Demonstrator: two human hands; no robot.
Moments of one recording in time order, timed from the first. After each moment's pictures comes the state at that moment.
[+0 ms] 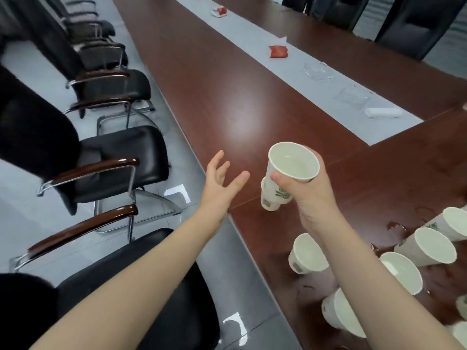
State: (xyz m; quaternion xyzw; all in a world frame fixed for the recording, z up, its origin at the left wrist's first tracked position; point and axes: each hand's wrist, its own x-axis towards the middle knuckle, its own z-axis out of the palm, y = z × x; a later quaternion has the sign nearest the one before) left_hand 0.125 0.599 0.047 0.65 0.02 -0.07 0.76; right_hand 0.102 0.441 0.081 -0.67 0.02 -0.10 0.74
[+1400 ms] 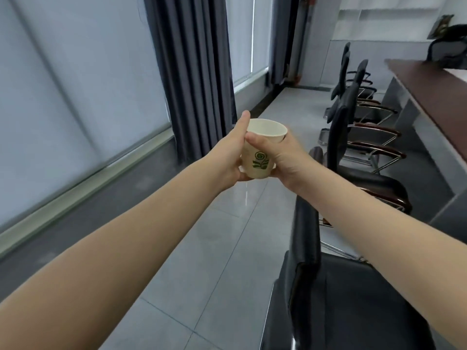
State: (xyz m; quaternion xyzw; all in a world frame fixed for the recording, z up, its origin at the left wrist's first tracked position) left_hand -0.320 1.202 0.253 0.53 0.34 0.20 0.76; right_hand -0.230 1.135 0.229 -0.57 -0.35 0.33 0.67
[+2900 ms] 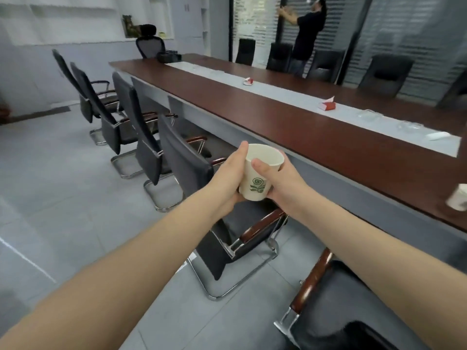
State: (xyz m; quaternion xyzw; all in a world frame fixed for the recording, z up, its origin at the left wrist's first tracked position) left_hand 0.279 1.390 0.209 0.63 -0.02 -0.26 0.74; right_hand 0.241 1.280 0.191 -0.67 0.04 -0.06 0.74
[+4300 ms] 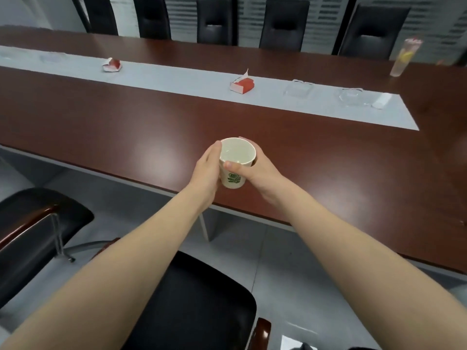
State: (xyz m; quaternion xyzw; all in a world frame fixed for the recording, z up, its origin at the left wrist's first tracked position) left_hand 0.787 0.915 0.052 0.65 -0.15 -0.34 0.67; right_hand 0.696 0.832 0.049 -0.68 0.21 -0.20 0.68
